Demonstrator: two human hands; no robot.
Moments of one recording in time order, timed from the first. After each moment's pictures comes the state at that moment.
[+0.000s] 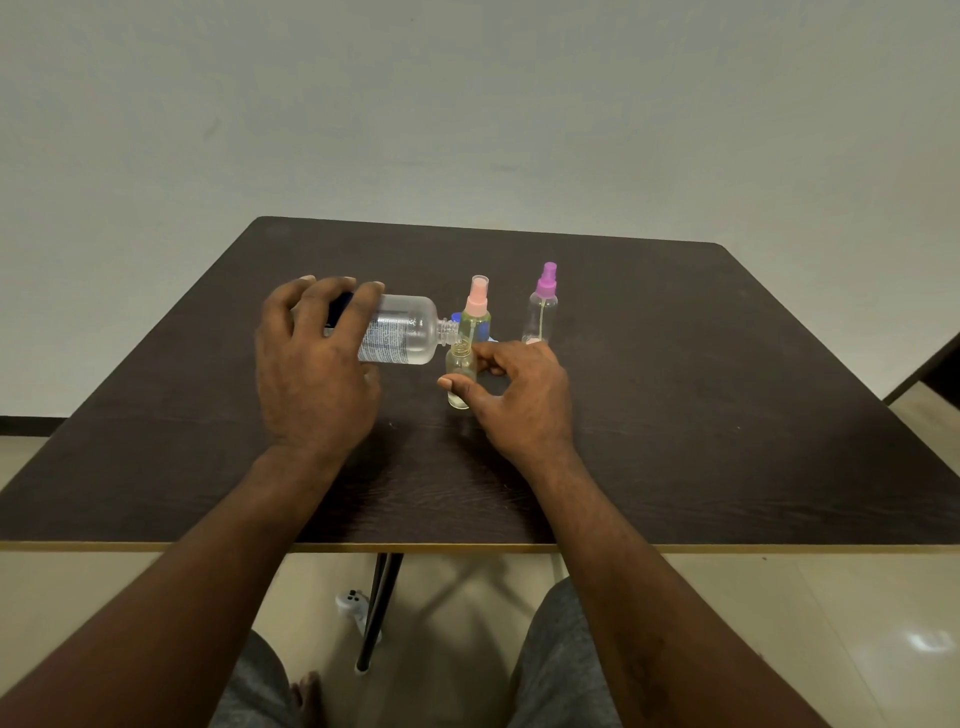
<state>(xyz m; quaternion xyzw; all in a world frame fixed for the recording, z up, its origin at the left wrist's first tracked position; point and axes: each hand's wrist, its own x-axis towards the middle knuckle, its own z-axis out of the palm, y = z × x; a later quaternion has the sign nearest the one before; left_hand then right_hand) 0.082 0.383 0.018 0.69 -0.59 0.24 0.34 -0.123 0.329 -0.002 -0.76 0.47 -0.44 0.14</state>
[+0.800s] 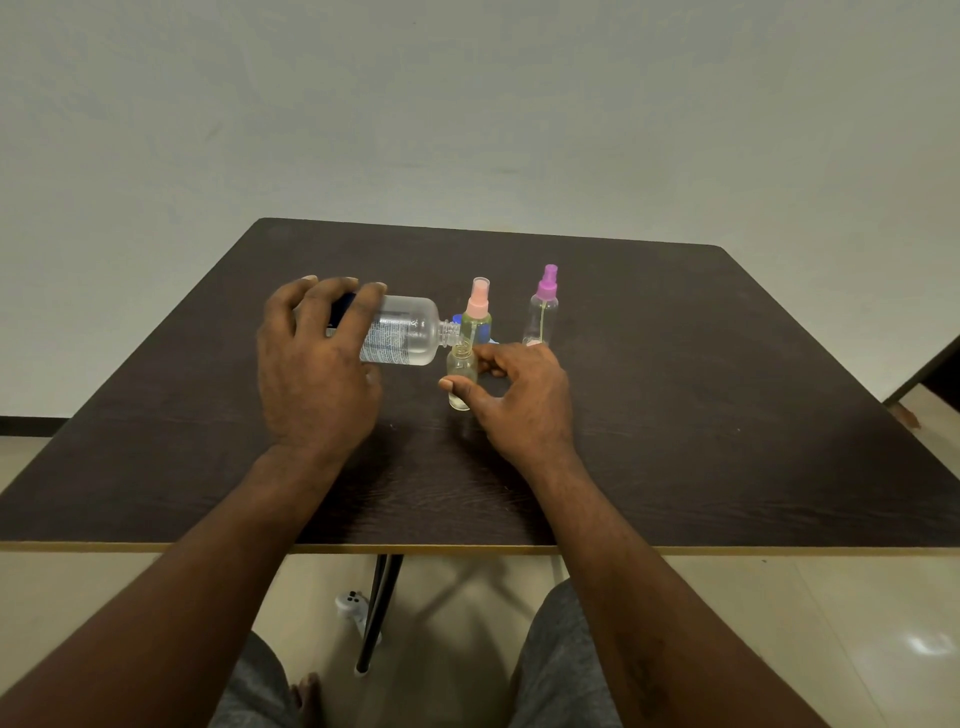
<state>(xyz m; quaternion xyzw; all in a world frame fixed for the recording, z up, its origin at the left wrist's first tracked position) 0.082 0.384 0.020 0.69 -0.59 0.24 0.34 -0.123 0.328 -0.002 -0.75 0.47 -0.44 0.14</state>
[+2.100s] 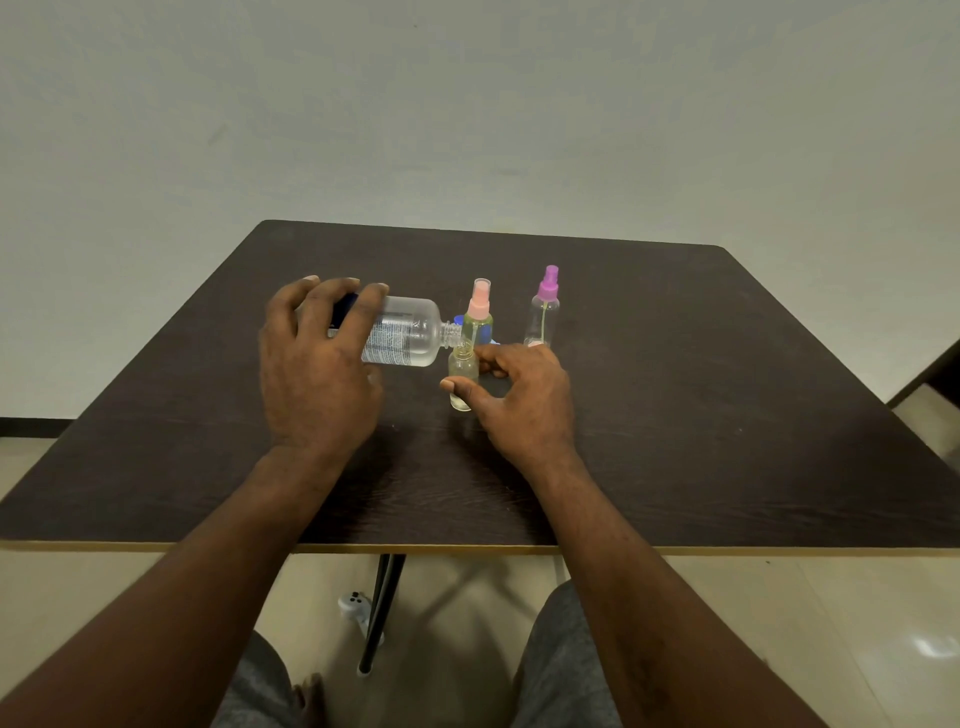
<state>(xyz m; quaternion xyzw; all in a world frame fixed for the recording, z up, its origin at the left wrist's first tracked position) 0.082 0.384 0.020 0.68 -0.59 0.25 0.34 -0.123 0.329 -0.003 -0.75 0.47 -0.44 0.13</state>
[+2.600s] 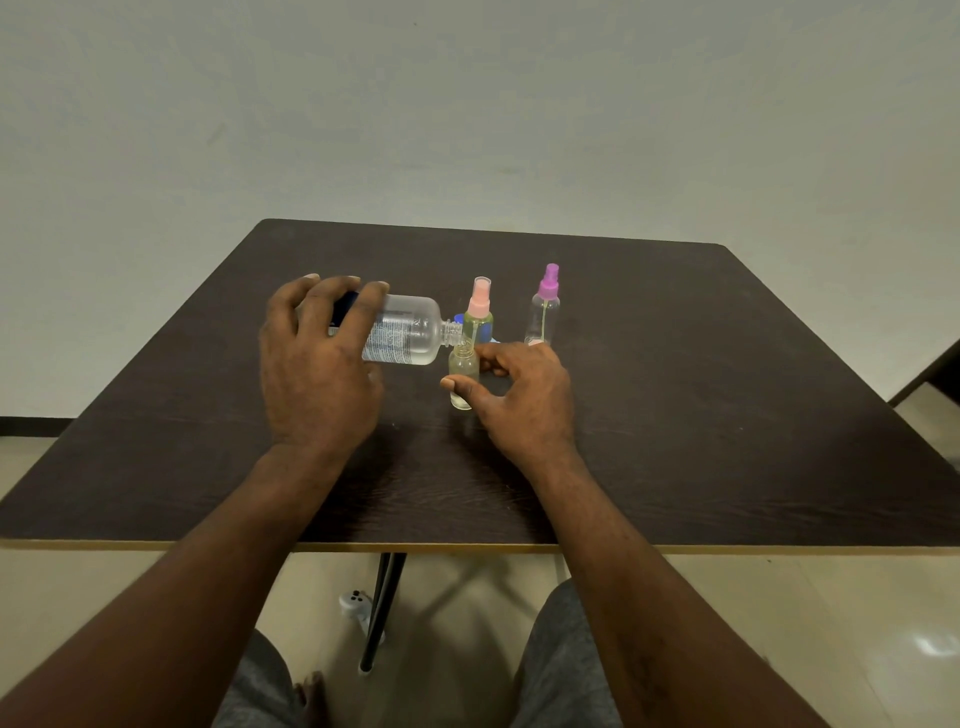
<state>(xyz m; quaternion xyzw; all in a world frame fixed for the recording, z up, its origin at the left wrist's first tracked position) 0.081 0.384 0.021 0.68 -0.59 0.25 0.34 -0.123 0.329 -0.001 -0.75 0.47 -0.44 0.14</state>
